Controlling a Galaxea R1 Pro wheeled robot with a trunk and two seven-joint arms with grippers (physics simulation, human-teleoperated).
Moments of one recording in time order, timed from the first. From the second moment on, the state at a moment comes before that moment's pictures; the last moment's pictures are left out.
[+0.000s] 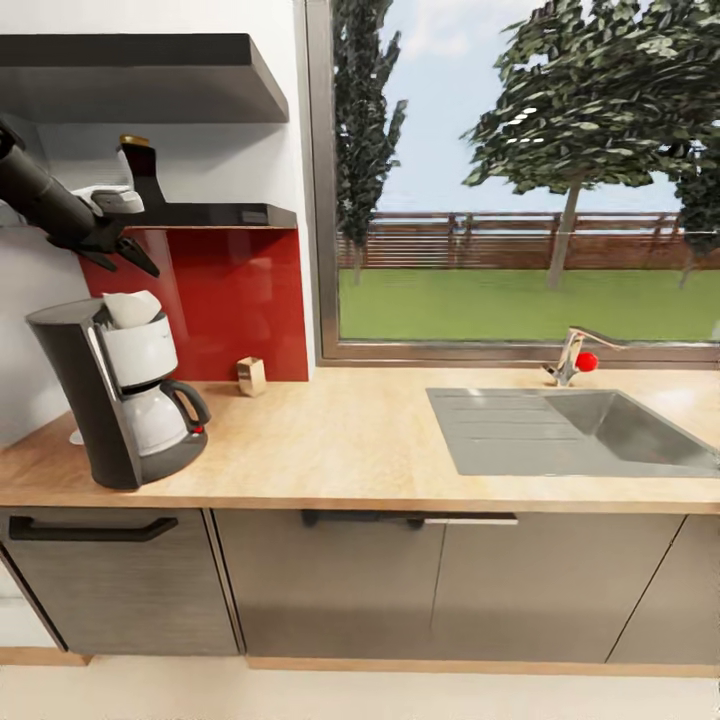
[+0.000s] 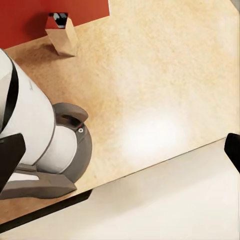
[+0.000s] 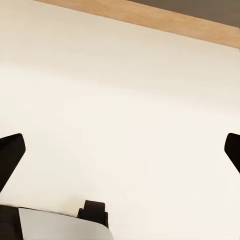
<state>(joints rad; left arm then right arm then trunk) -2.04 0.35 -0.26 -0.24 -1.01 0.99 -1.56 -0.23 -0.05 0.09 -0.09 0.10 -0.27 0.00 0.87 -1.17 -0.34</state>
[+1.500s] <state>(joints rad) -1.92 0.09 -0.05 -0.24 -0.64 0.96 -1.34 -0.23 -0.05 0.09 -0.09 0.10 -0.27 0.00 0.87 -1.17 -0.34</state>
